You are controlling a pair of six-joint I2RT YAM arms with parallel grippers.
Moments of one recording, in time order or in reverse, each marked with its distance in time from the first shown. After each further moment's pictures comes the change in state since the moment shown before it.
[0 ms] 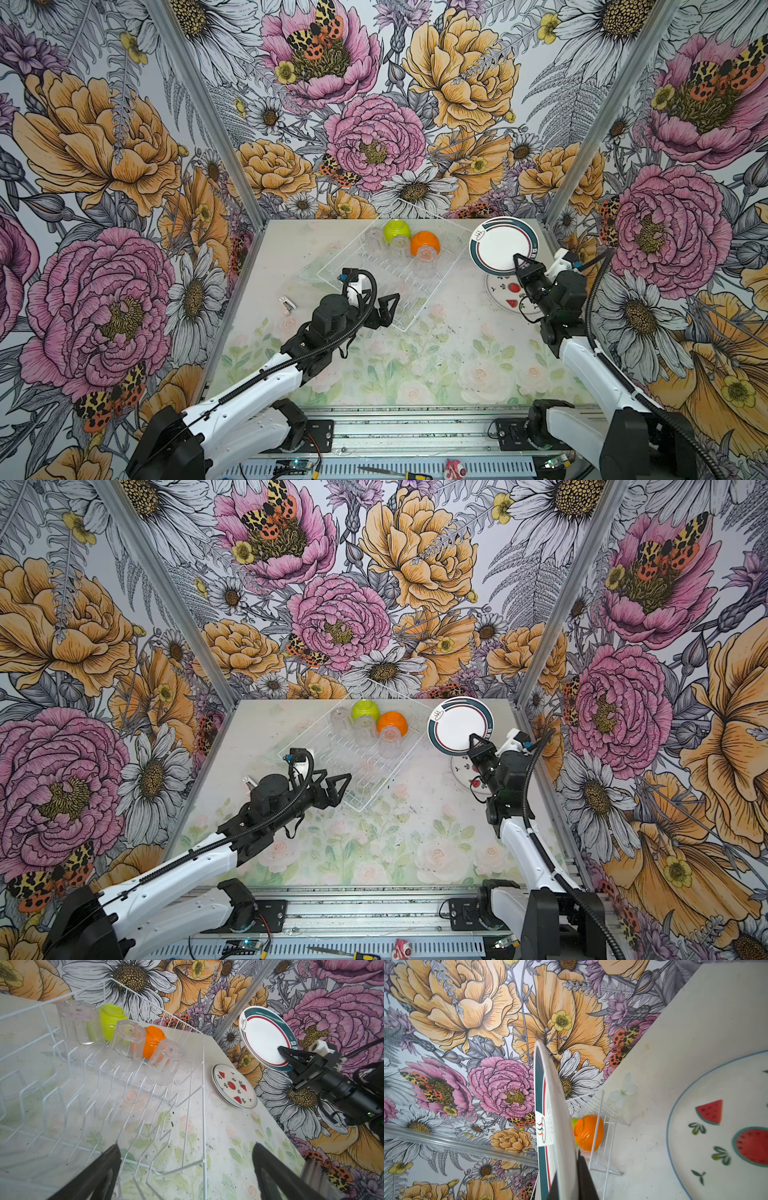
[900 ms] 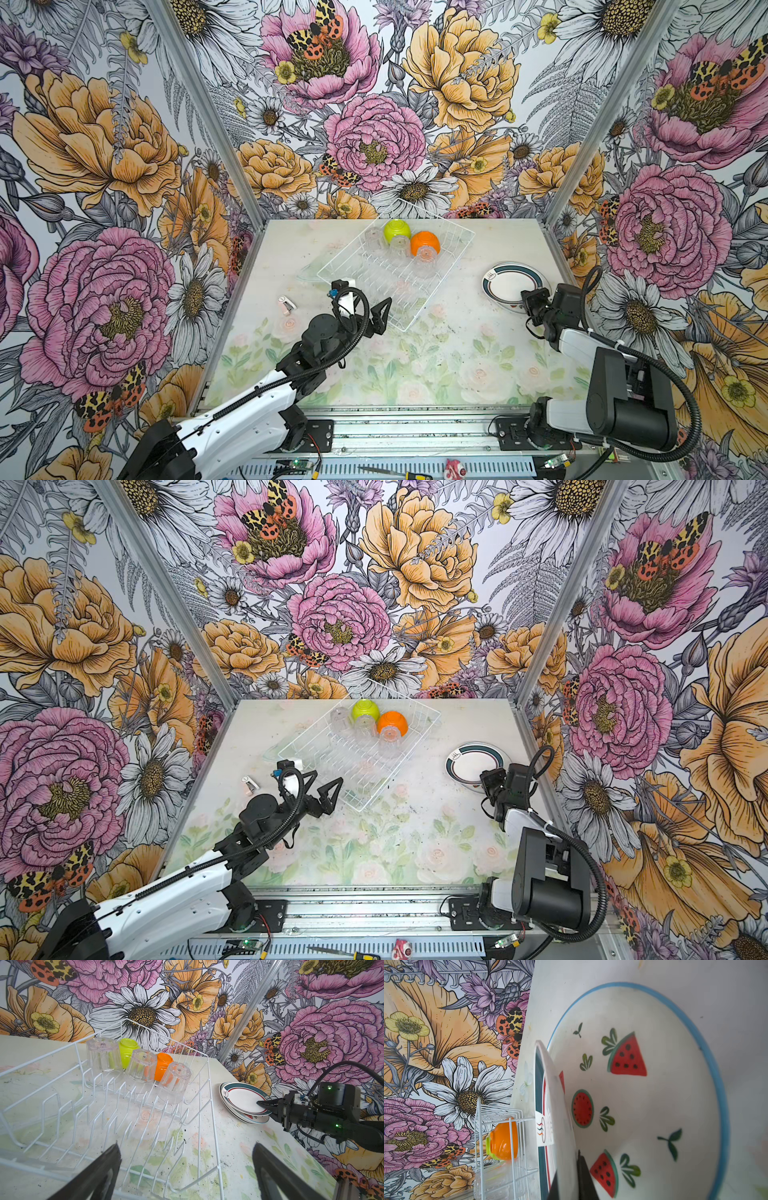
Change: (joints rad) left arm -0.032 -0.095 -0.134 0.193 -0.125 0.074; right arm -0.173 0.287 -0.075 -0.084 -0.043 0.013
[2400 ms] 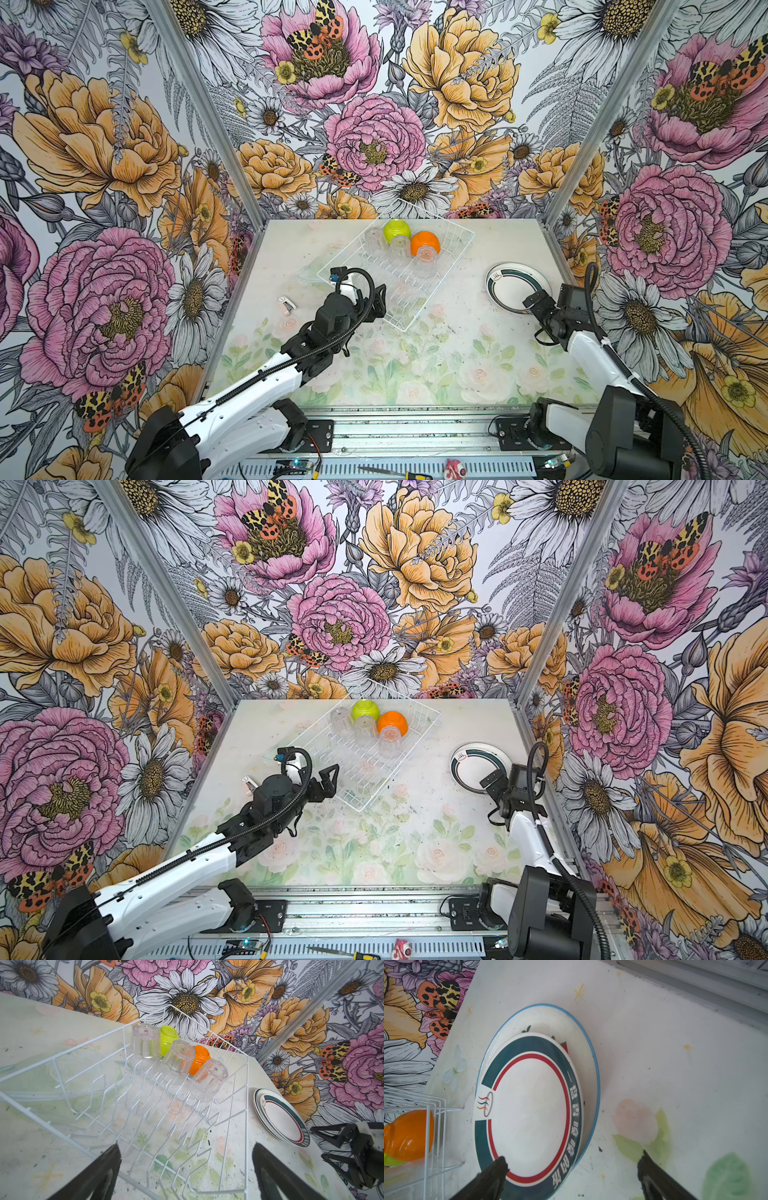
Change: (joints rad) left arm 0.013 0.122 0.226 -0.348 -0.204 -0.152; right arm -0.005 -0.192 0.110 -0.560 0.232 -0.384
